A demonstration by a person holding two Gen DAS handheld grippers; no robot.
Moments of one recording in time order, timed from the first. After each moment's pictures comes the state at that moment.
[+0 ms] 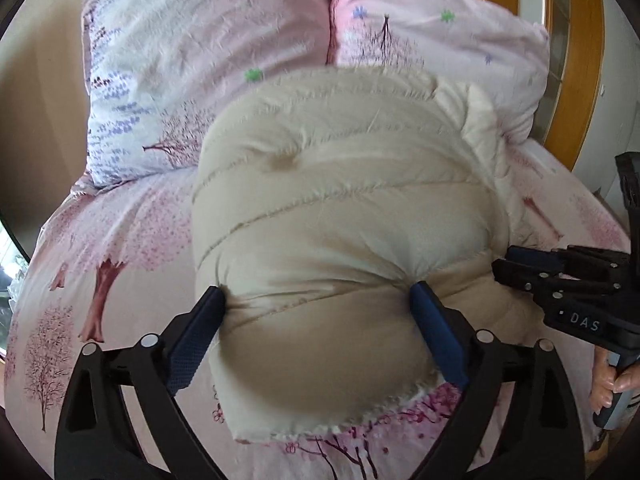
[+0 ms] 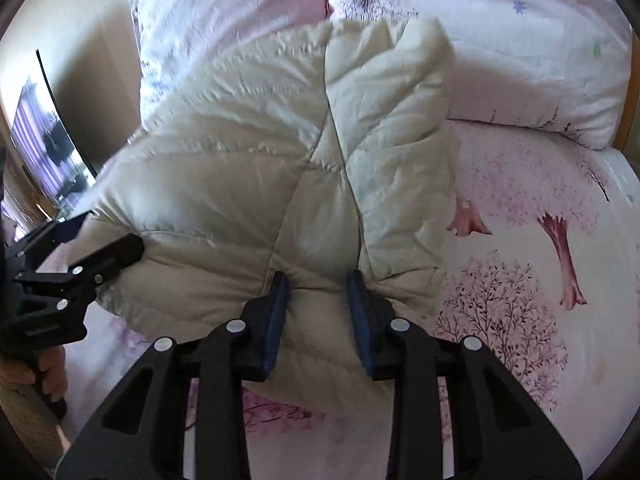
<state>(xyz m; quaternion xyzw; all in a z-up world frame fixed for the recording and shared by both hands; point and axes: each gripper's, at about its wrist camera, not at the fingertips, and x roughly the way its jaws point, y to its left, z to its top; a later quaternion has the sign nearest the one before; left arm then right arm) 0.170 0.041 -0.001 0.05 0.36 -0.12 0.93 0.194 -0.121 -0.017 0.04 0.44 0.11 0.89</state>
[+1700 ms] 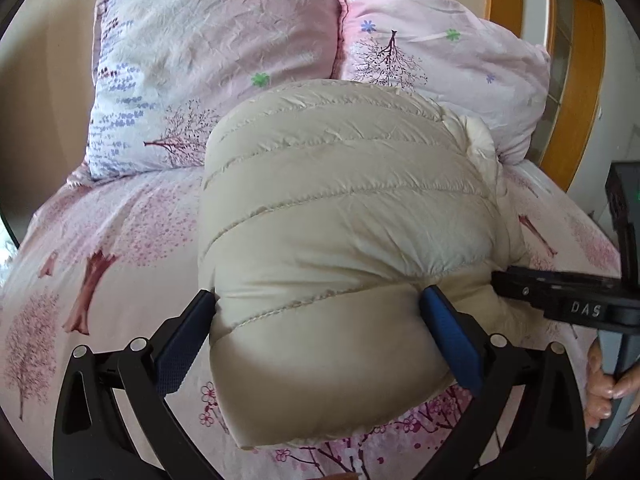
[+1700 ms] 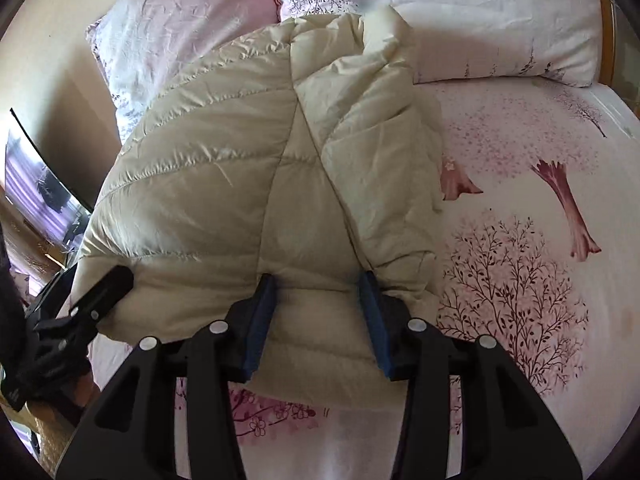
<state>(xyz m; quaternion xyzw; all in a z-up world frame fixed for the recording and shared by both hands) 0.165 0.050 -0.002 0.02 0.33 -0.13 0.94 0.192 -0.144 -0.032 0.14 0.46 0.08 0.87</state>
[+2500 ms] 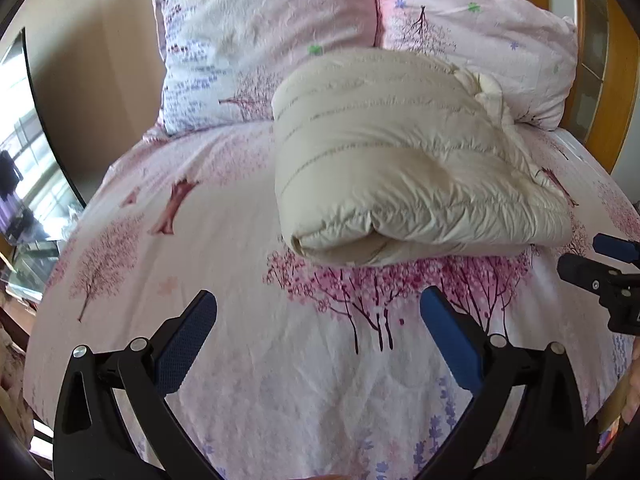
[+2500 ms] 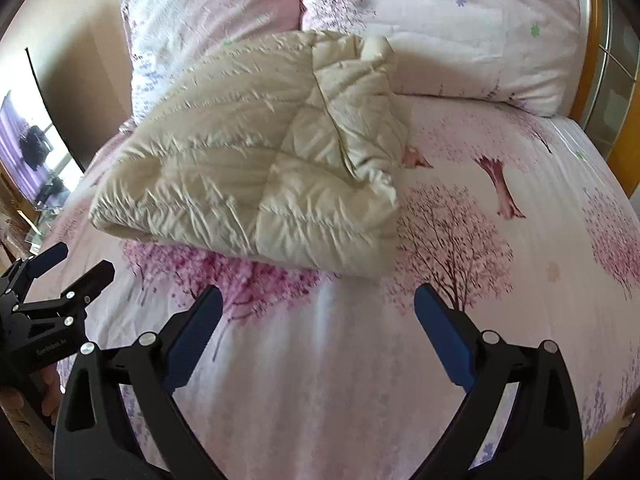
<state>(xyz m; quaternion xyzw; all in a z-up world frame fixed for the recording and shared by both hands) 0.082 0.065 -0.002 0.04 0.39 -0.02 0.92 0.106 -0.130 -0.006 0.05 0.46 0.04 0.89</state>
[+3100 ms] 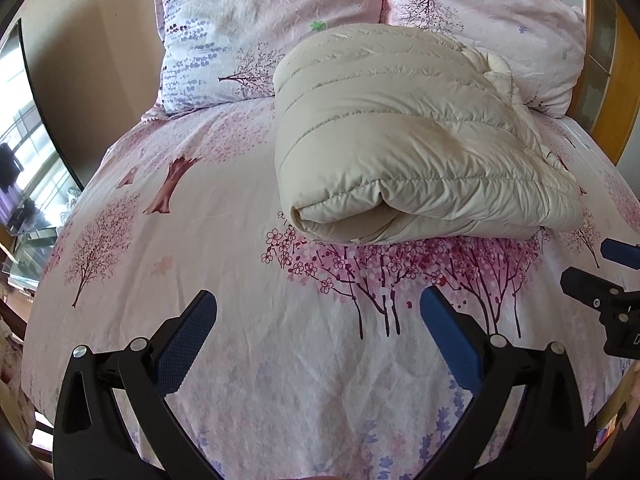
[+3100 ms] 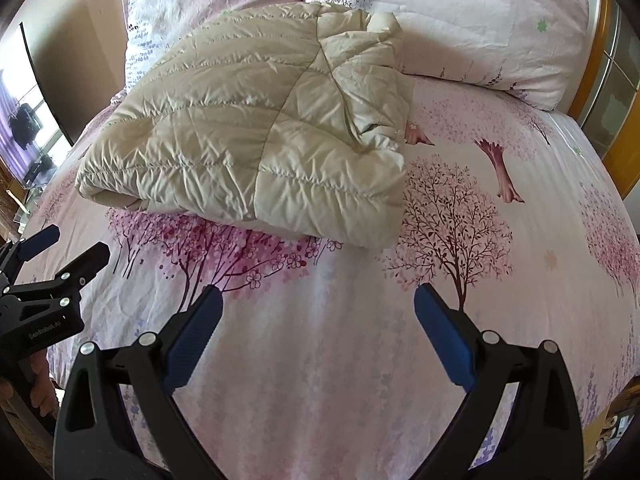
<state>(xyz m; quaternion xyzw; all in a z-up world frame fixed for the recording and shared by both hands) 0.087 0.066 -0.013 0.04 0.41 -0.02 0.91 0.105 -0.120 -0.017 0.02 0.49 0.04 0.87</state>
